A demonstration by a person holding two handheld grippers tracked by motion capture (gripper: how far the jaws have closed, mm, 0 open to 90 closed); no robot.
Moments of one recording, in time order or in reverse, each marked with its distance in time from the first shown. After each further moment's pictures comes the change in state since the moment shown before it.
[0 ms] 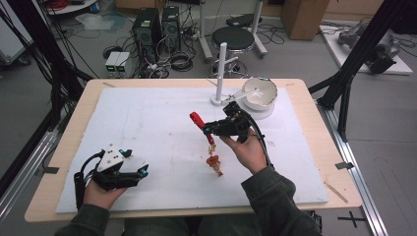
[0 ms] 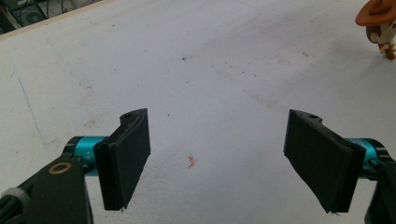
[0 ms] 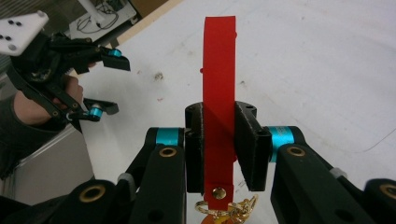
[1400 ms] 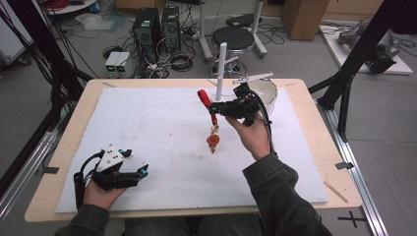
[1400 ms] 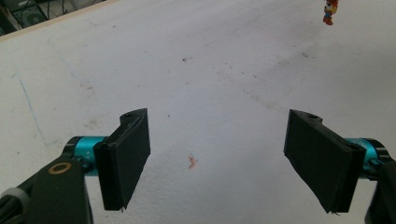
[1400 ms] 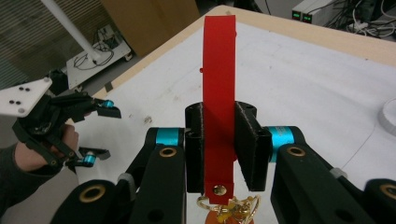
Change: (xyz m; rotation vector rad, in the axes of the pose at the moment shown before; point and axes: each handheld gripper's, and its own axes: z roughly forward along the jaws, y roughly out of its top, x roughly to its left) left arm 0.000 0.000 -0.001 -0.005 0.002 0.002; right arm -0.020 0.030 -0.026 -0.132 -0.034 0.031
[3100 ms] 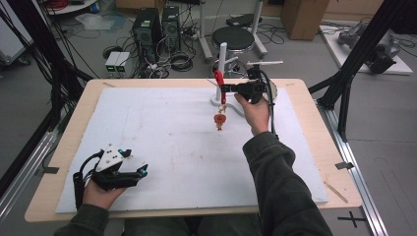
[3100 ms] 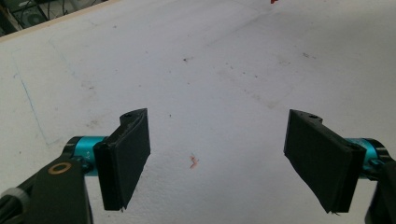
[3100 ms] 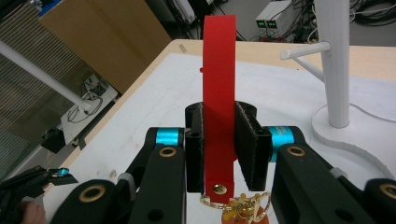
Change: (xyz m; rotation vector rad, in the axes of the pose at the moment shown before) left arm 0.001 0.000 -0.001 -0.003 0.000 -0.003; right arm -0.087 0.020 0.012 -0.085 -0.056 0.238
